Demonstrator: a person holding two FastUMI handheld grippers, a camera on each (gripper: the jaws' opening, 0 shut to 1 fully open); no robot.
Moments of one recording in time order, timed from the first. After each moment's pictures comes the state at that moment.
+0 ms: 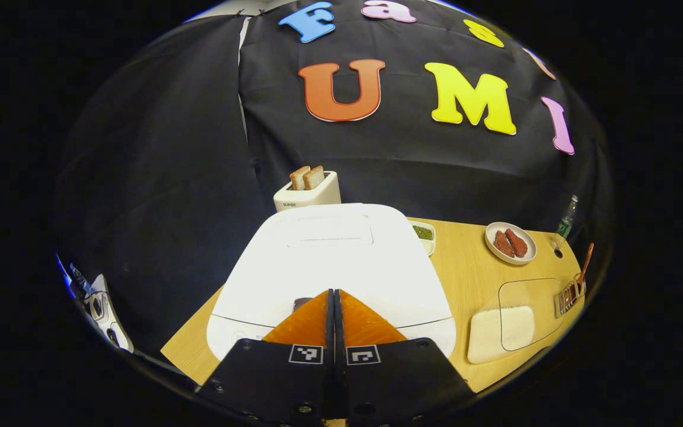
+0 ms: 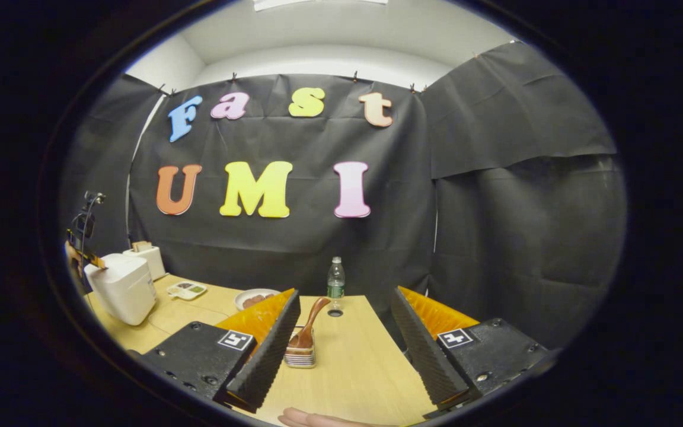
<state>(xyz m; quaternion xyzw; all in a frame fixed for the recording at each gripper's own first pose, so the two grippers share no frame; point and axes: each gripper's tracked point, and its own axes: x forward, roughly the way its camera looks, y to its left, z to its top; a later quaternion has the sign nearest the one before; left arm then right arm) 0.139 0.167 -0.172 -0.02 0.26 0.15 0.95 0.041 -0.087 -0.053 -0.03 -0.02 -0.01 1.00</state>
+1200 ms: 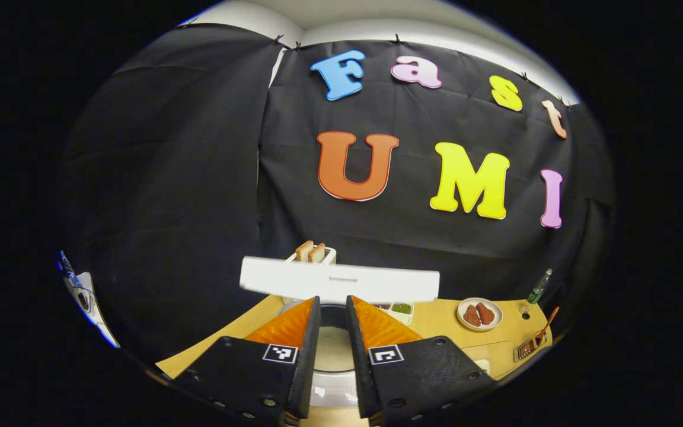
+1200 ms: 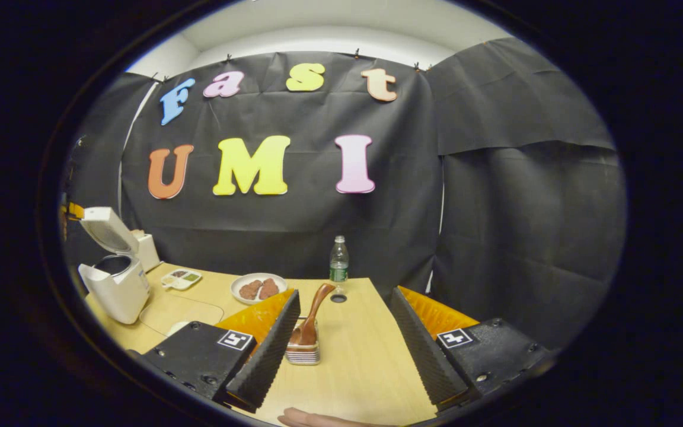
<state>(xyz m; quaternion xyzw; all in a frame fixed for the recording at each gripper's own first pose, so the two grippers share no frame) 0.114 0.186 -0.028 -0.08 0.08 0.14 0.98 0.101 -0.066 -0.085 -0.01 0.04 -0.01 1.00</state>
